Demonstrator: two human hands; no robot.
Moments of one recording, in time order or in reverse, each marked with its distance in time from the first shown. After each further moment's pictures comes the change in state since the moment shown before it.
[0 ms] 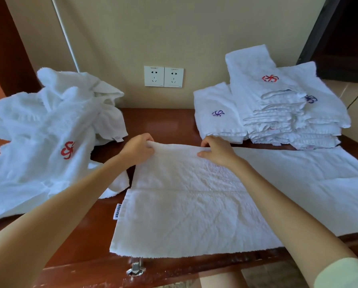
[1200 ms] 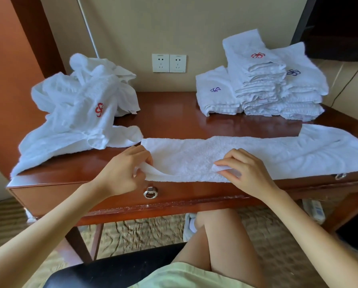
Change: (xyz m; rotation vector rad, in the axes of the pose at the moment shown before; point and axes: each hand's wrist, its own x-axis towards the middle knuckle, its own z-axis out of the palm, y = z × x) left_hand -0.234 -0.011 -0.009 0.090 0.082 0.496; right_hand -0.239 -0.013 -0.004 -0.018 0.467 -0.556
